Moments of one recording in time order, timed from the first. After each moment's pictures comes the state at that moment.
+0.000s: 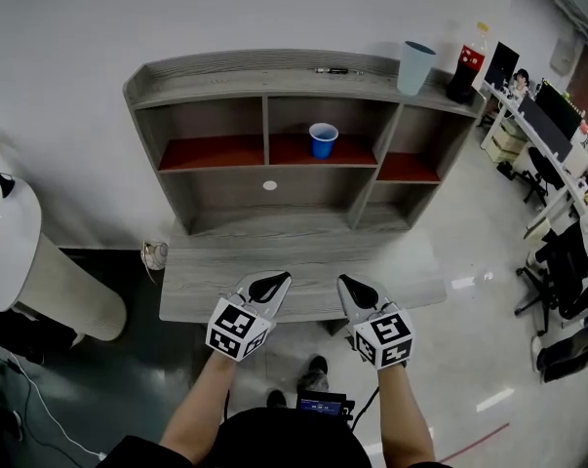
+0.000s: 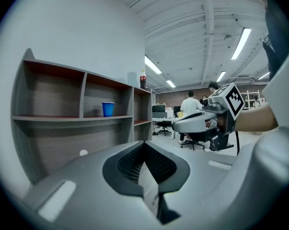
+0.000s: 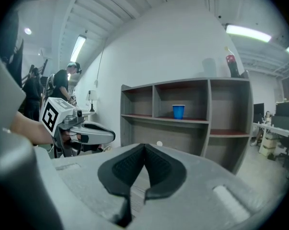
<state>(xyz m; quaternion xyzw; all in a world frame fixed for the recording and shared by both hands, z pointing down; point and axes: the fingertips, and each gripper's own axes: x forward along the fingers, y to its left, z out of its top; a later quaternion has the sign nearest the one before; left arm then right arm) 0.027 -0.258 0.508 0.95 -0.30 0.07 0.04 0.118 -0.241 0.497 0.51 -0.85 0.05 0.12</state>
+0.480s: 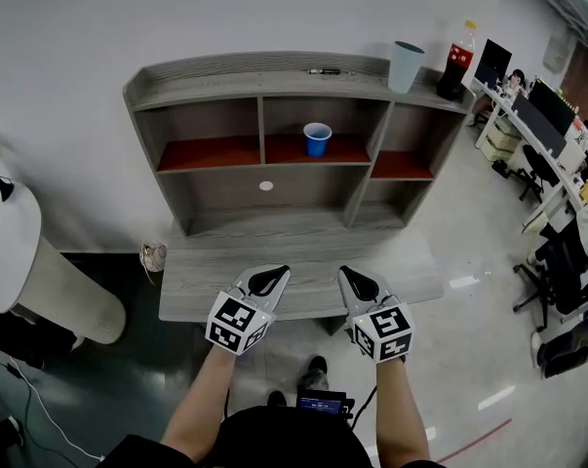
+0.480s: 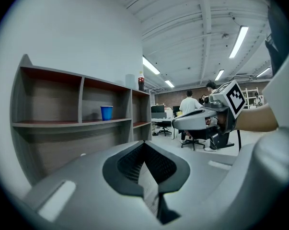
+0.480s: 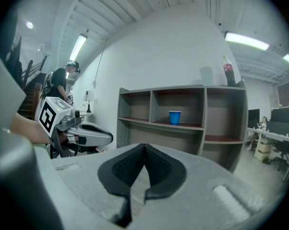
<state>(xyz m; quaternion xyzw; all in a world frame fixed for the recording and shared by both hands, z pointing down) 0.030 -0.254 0.496 0.95 -0.30 0.07 0.02 0.124 -0.237 0.478 0.53 -0.84 0.02 0.12</state>
